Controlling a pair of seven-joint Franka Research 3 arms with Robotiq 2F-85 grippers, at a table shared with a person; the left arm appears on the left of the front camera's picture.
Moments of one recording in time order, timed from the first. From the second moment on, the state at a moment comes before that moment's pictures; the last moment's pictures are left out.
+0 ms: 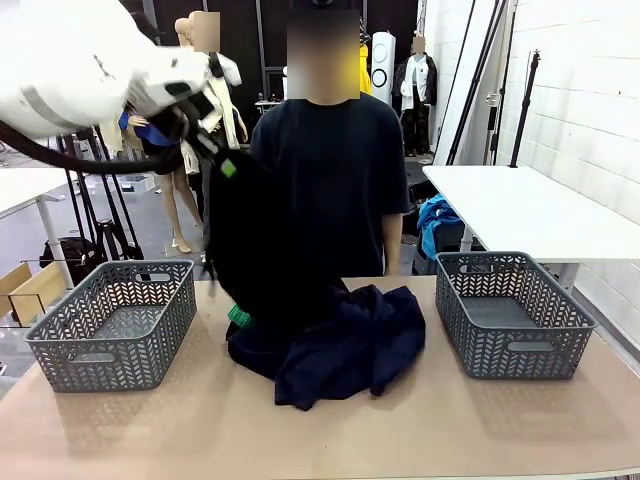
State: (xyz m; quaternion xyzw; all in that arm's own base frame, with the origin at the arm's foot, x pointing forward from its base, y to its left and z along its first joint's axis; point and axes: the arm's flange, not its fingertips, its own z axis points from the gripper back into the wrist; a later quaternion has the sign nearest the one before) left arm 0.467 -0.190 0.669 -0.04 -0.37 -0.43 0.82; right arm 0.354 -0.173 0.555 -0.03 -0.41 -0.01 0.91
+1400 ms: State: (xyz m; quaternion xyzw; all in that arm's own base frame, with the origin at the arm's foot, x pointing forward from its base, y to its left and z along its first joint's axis) left arm 0.411 -0.214 0.860 -0.05 -0.53 -0.43 0.73; right arm 0.354 -0.173 0.555 -0.03 -0.41 -0.01 0.91
